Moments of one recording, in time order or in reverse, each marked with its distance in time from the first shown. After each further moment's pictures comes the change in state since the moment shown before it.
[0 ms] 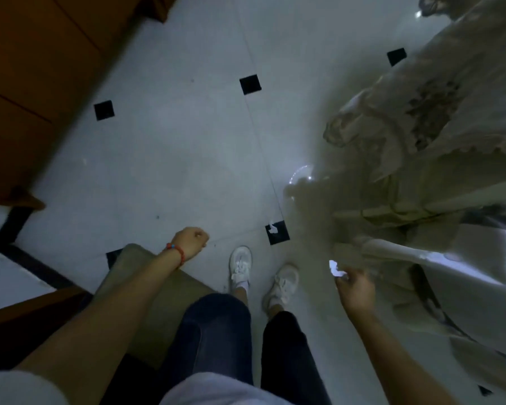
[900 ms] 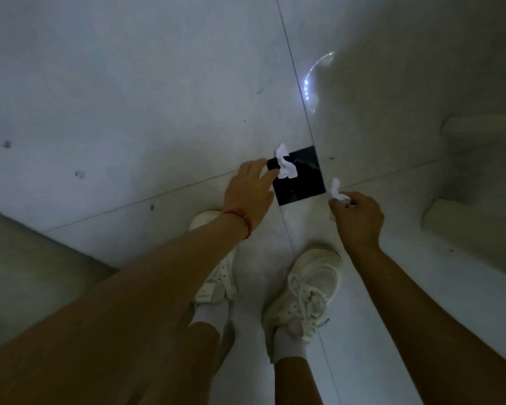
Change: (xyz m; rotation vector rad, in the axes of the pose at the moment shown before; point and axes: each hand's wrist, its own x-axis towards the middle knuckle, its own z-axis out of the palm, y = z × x) left_hand 0.429 -0.112 0.340 0.640 0.026 0.475; right_hand 0.337 0.226 0.364 0.046 -0.027 0.103
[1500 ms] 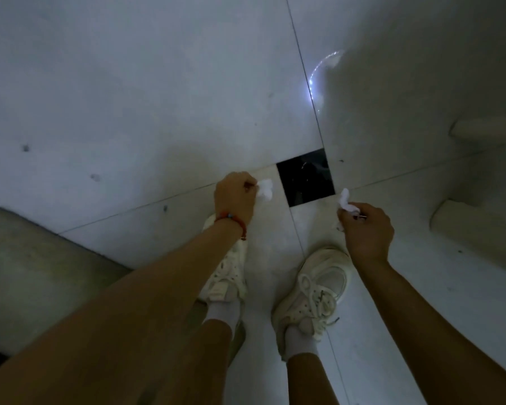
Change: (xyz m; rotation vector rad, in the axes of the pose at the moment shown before) left_hand -0.012 -0.021 -0.019 -0.428 0.291 -0.362; right_hand -0.024 -0.010 -0.001 0.033 0.090 -0.018
